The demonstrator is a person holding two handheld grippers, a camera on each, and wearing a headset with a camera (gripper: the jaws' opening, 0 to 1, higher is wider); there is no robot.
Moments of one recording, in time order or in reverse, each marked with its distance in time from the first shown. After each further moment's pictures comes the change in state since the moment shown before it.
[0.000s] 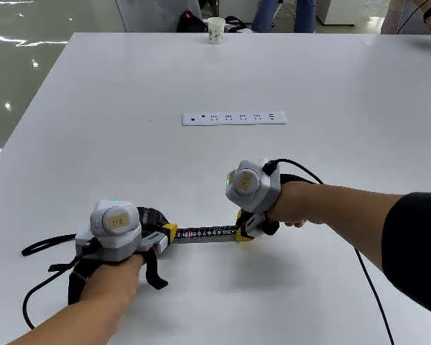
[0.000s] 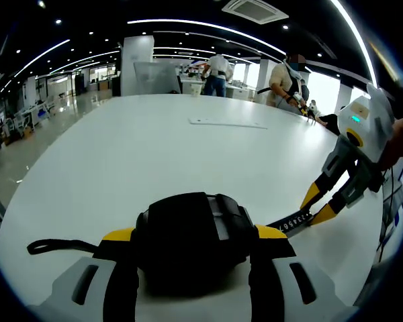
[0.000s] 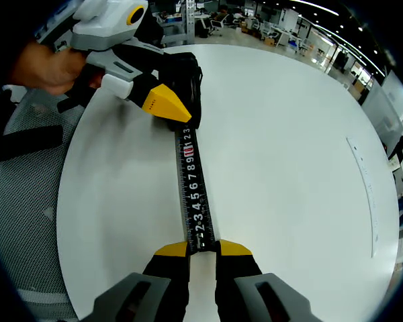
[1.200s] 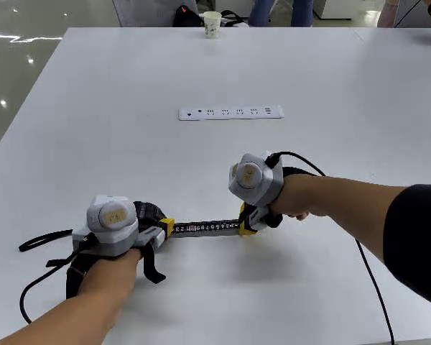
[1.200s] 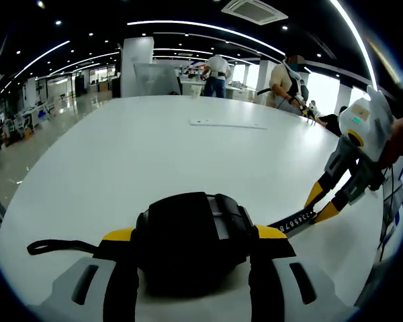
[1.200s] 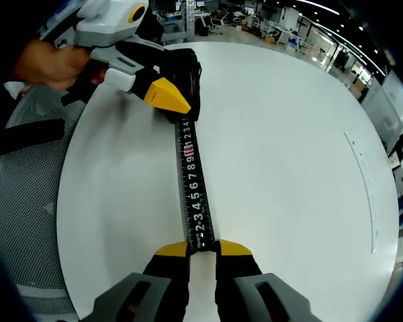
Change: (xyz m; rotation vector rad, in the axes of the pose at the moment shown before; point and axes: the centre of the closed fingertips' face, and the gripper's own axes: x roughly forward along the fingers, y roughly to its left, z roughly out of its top) left arm 0.000 0.000 0.000 0.003 -0.009 0.000; right arm -0.004 -0.002 -0.011 0.004 0.010 0.000
